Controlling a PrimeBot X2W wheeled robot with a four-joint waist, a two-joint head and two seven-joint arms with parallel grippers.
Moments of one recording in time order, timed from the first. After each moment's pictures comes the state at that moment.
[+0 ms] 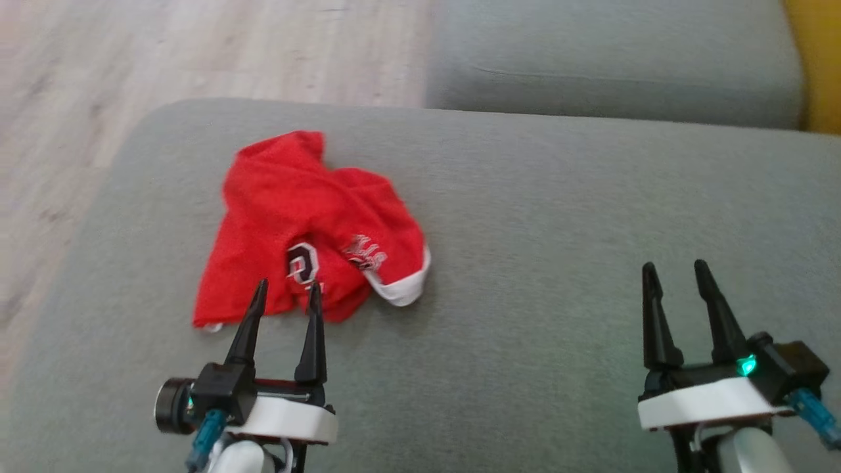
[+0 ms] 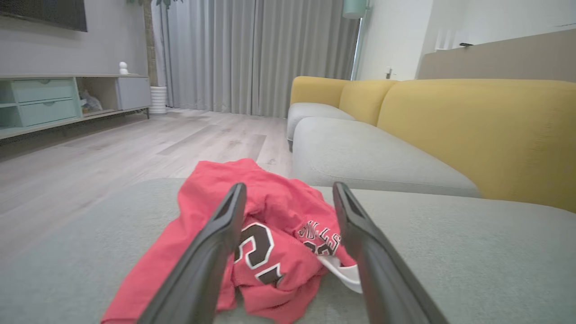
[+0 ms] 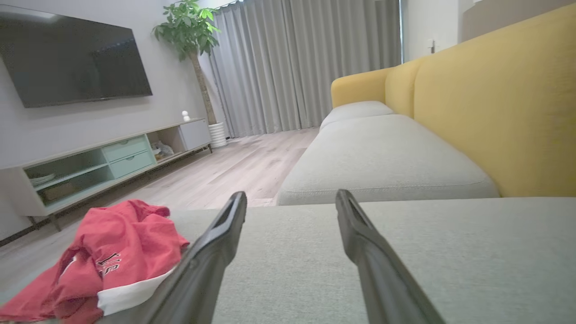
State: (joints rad) left arm -0.07 0.05 -0.28 0.25 -0.22 0.04 -0.25; right arm 0.03 -0.04 0.04 0.14 0.20 0.13 -0.25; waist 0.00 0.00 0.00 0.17
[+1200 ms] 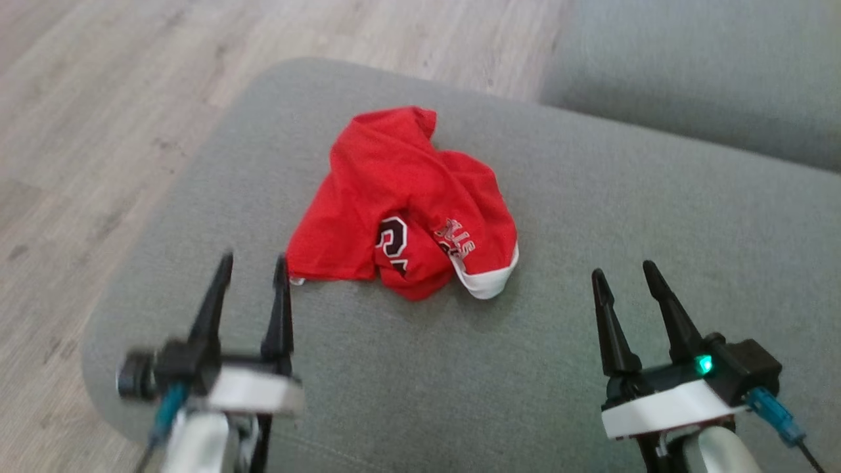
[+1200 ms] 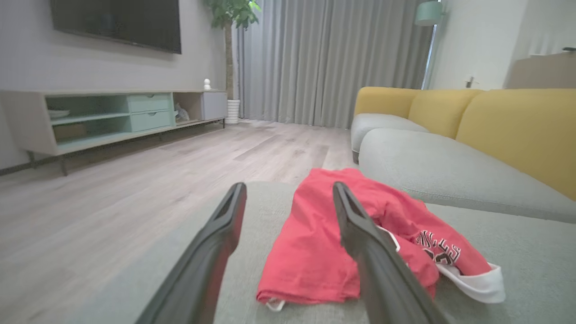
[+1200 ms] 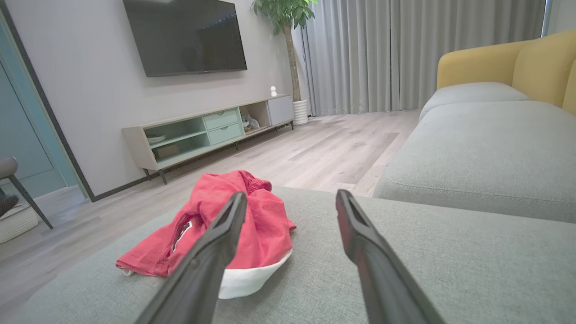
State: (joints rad) left arm -0.11 0.07 -0.17 0.25 -0.17 -0.04 -0.25; right arm 0.03 -0.04 0.16 0.13 0.19 0.13 -0.25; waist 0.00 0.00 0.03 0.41
